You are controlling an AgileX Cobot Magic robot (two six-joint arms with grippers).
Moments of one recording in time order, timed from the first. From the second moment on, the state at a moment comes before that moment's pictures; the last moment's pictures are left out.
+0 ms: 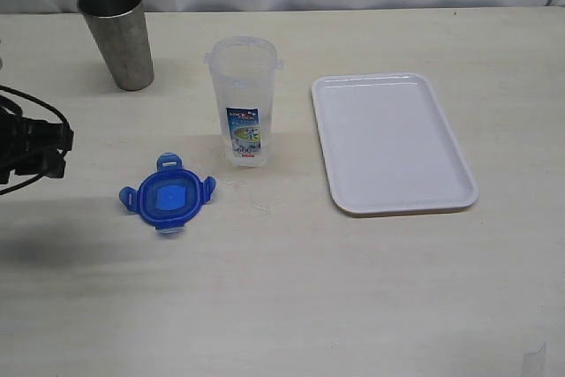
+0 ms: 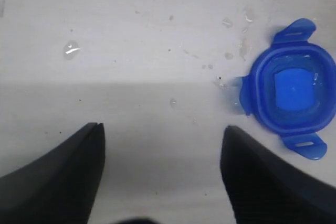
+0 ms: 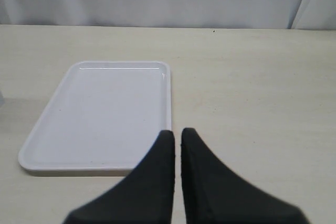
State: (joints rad) left arm -0.10 1.46 -0.74 -0.16 0.62 -0.03; right arm 0.01 0.00 0.00 0.01 0.35 -0.05
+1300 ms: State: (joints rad) left arm -0.33 1.71 -0.74 -0.35 0.42 -0.05; right arm 0.01 0.00 0.00 0.01 0.35 -0.05
